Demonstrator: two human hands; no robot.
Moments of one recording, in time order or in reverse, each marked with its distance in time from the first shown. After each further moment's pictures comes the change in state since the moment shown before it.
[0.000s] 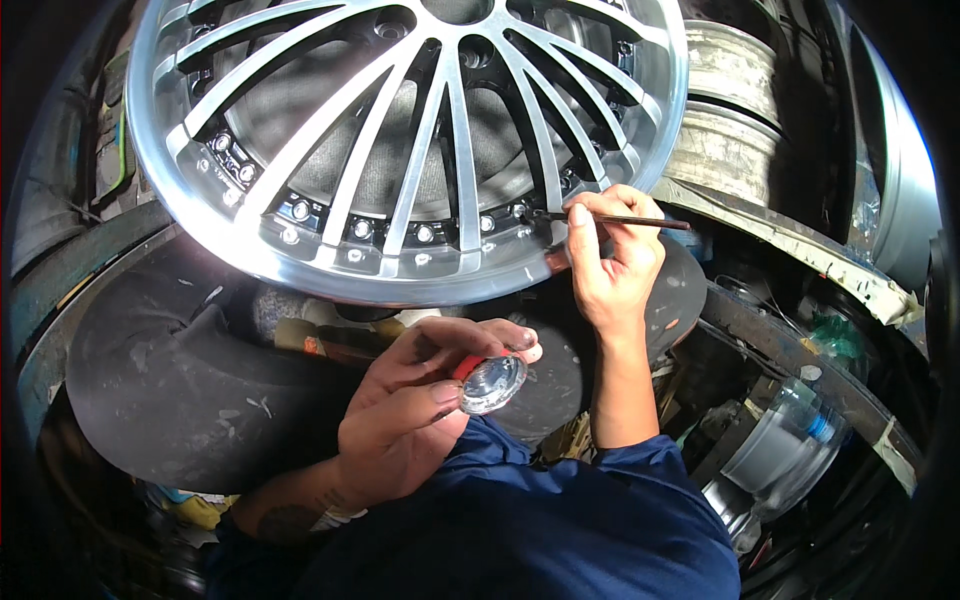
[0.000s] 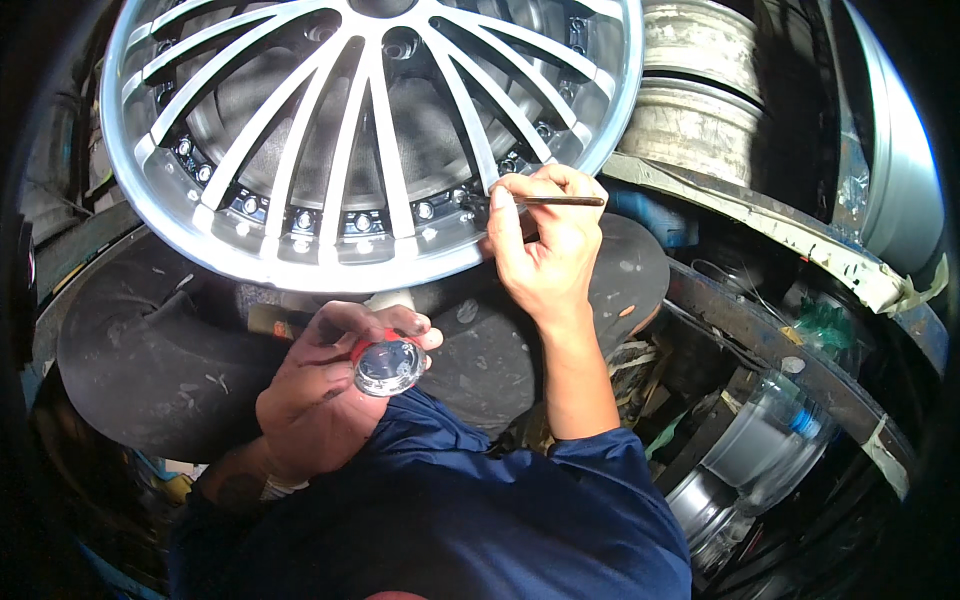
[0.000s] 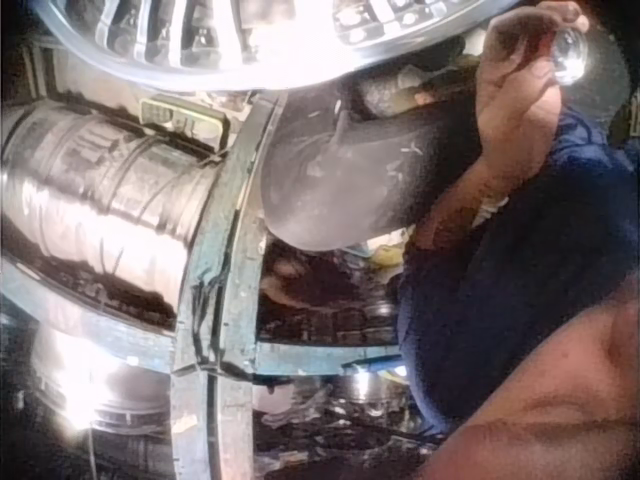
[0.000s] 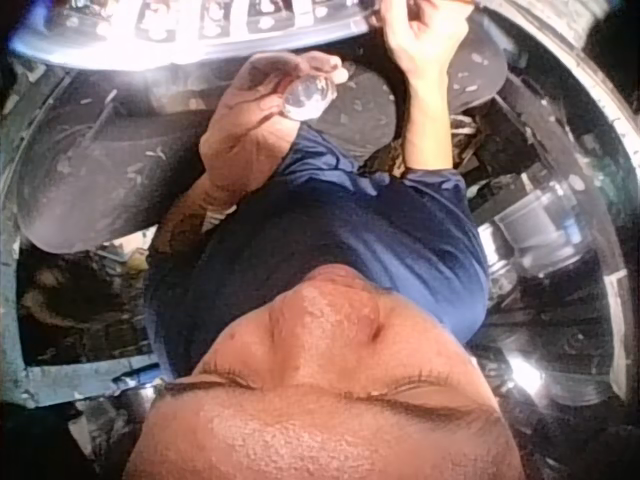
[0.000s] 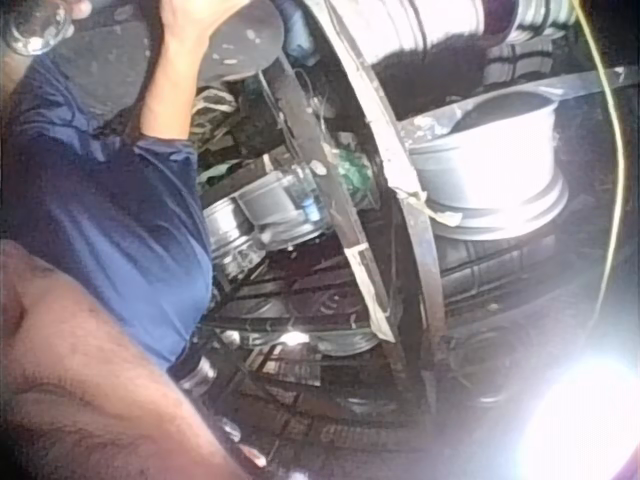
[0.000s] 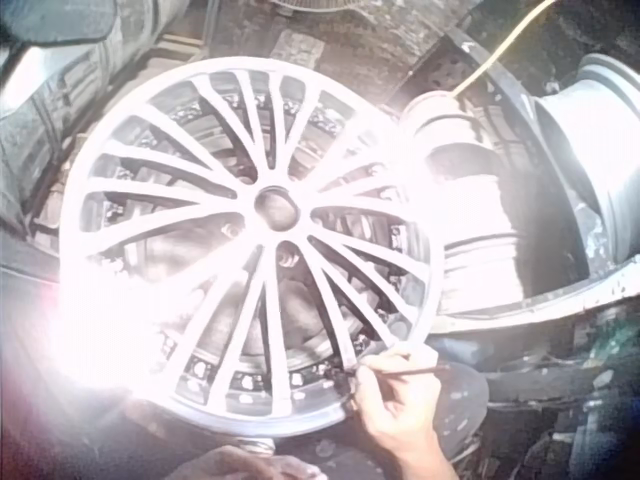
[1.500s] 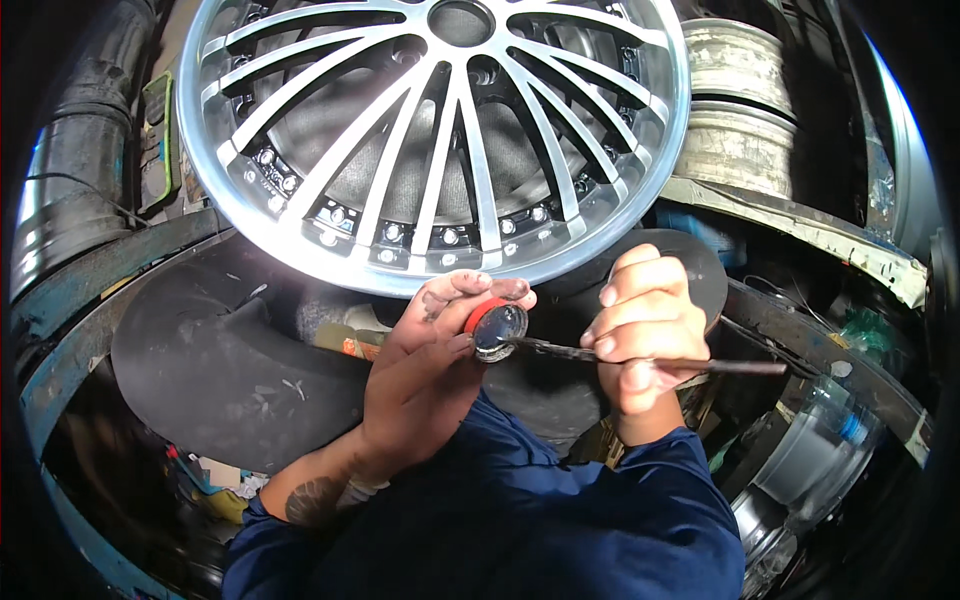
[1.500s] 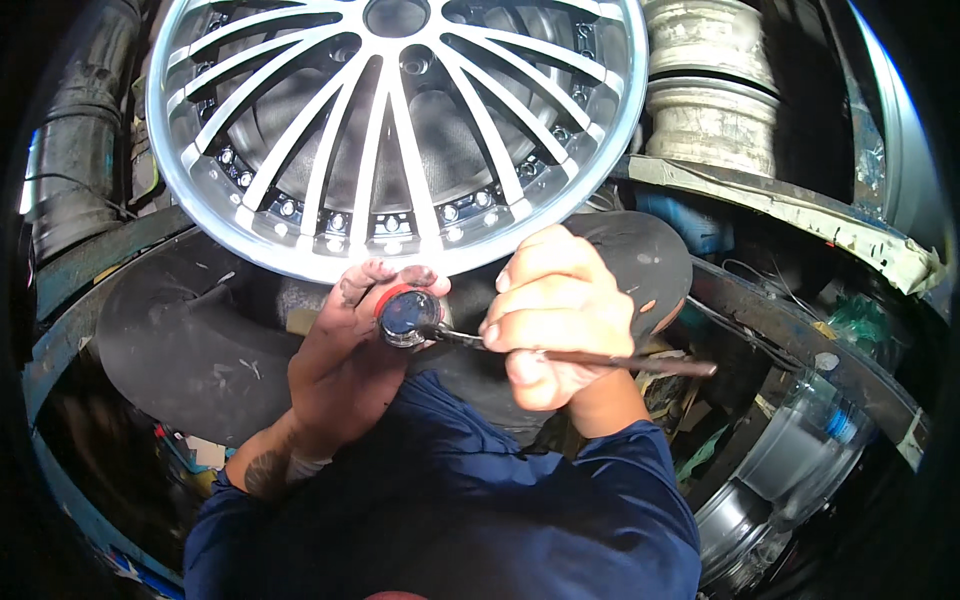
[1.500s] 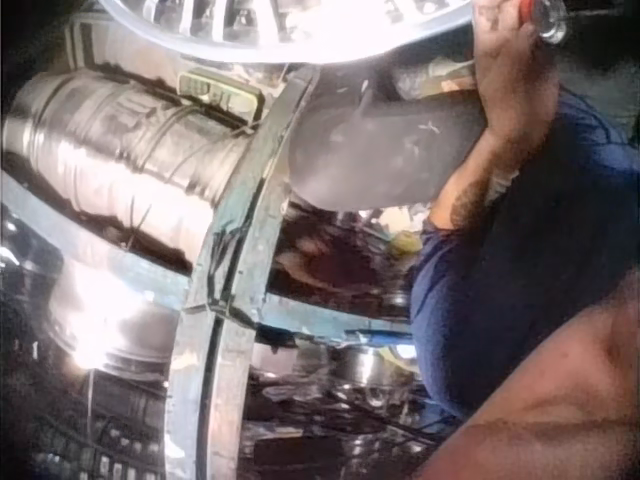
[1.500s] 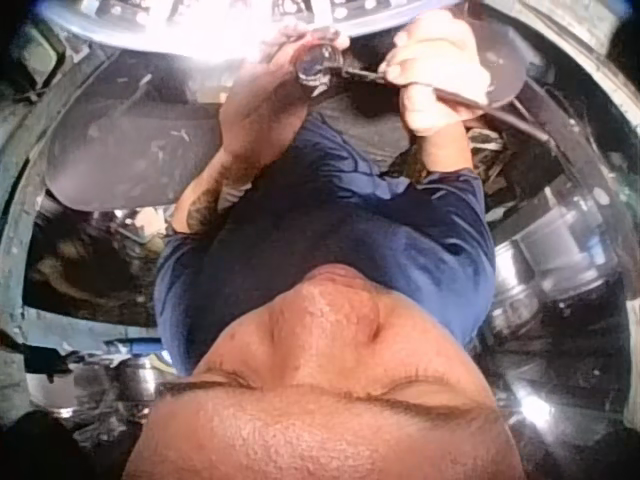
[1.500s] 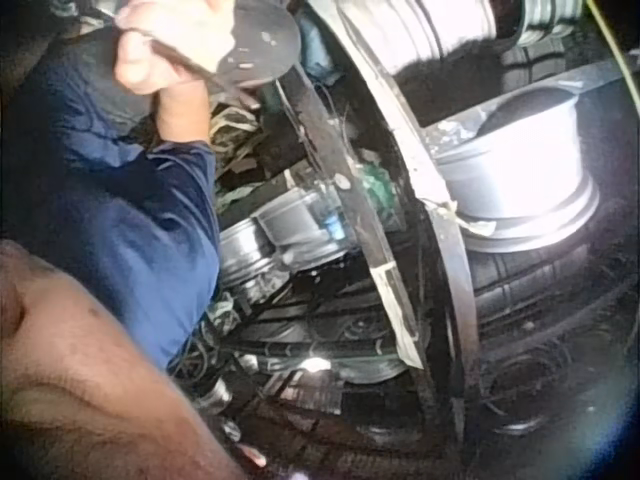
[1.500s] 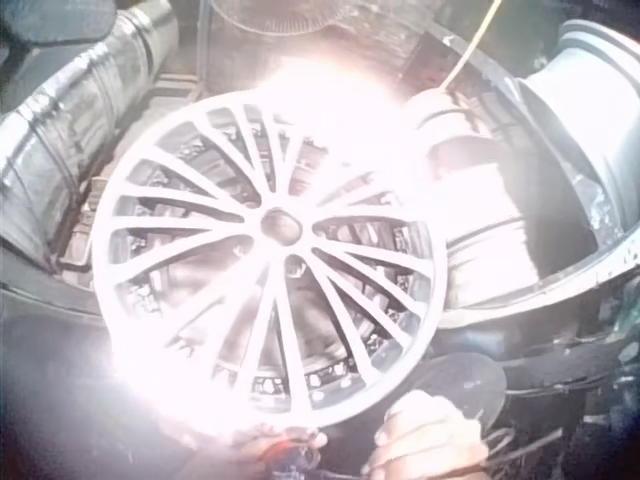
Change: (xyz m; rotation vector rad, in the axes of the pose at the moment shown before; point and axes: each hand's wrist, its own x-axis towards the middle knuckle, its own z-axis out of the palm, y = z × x) left_hand 0.007 -0.005 0.000 0.112 0.063 0.081; right_hand -0.009 -0.040 -0.032 0.756 0.062 -0.373
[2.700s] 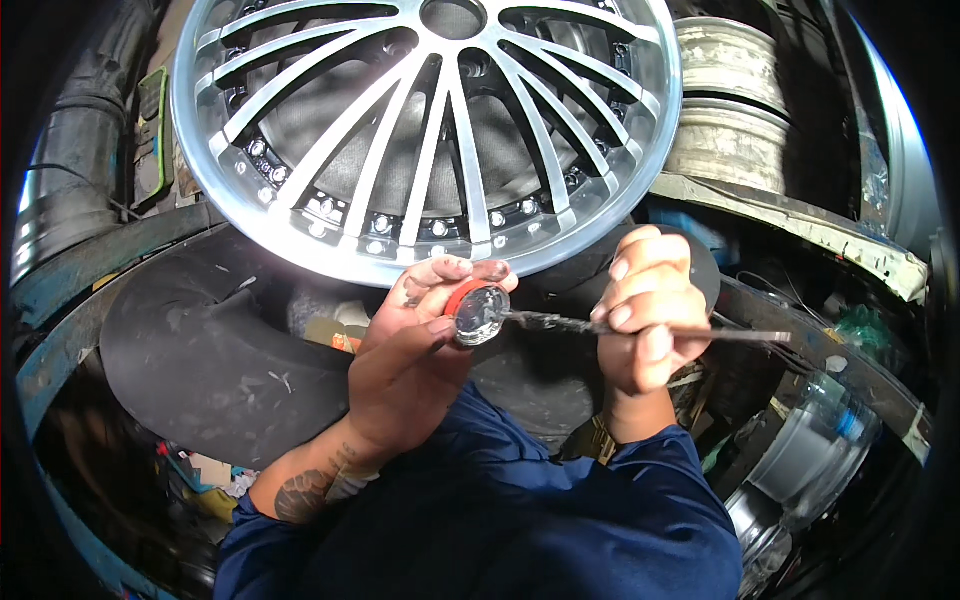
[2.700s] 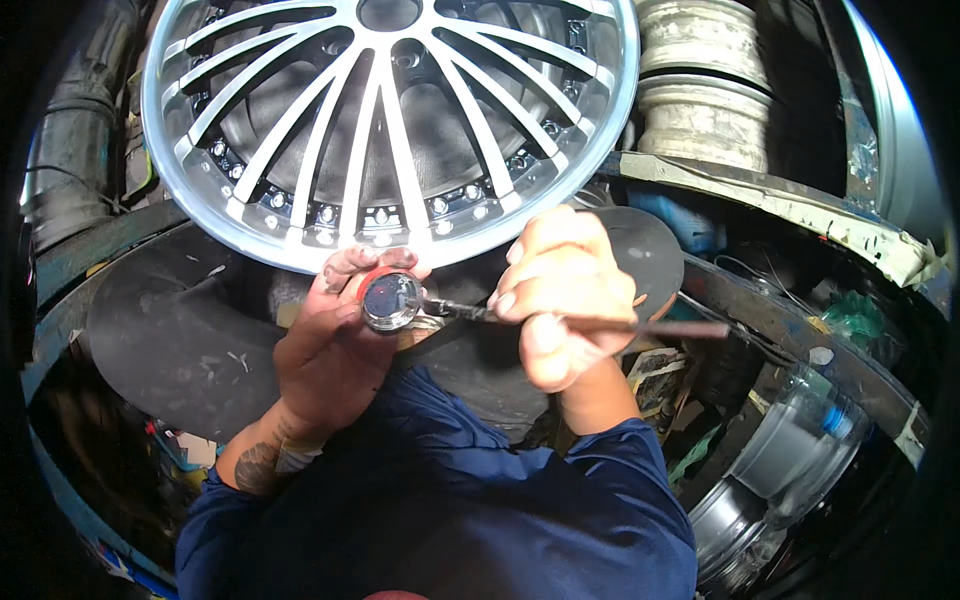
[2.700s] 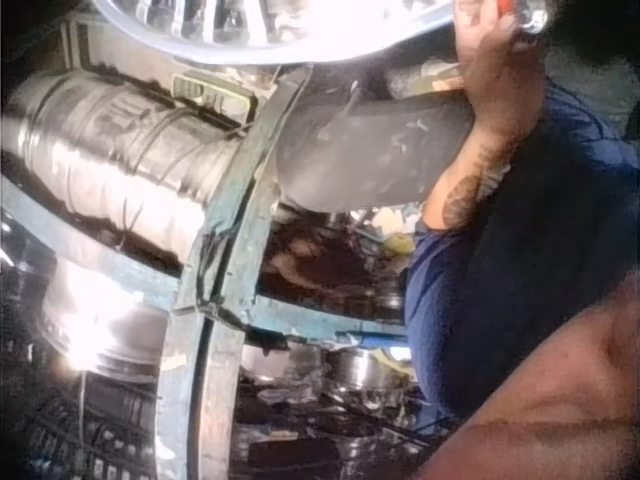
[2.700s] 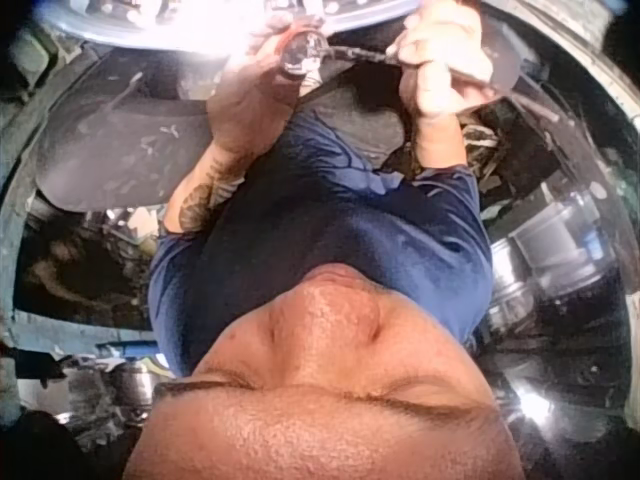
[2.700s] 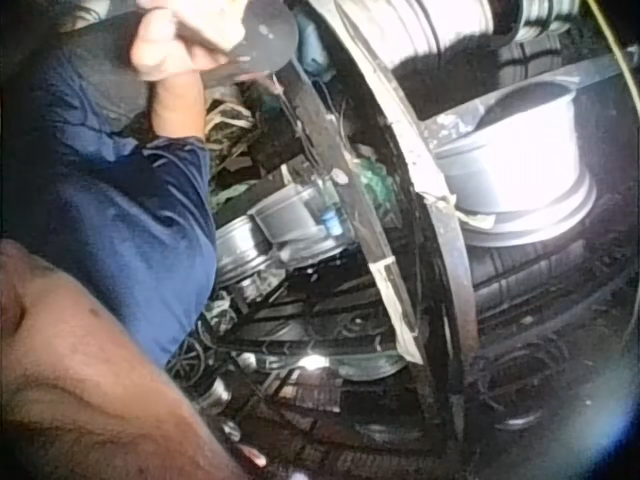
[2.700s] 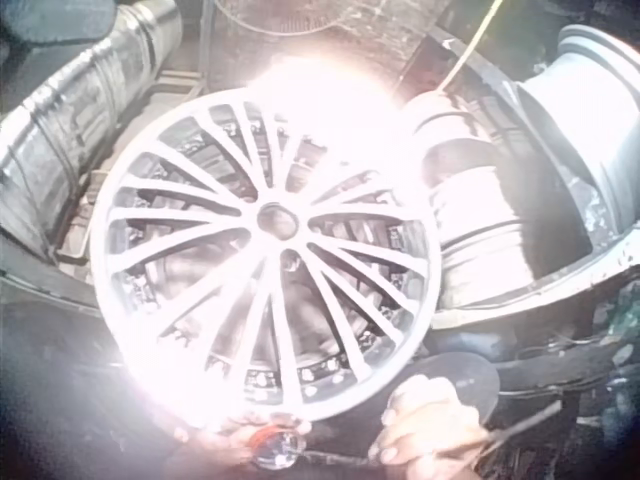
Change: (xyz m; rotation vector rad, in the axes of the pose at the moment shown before) left_hand 0.000 0.001 -0.002 -0.047 0.048 -0.009; right_hand -0.003 0.005 -0.005 0.057 0.123 0.014
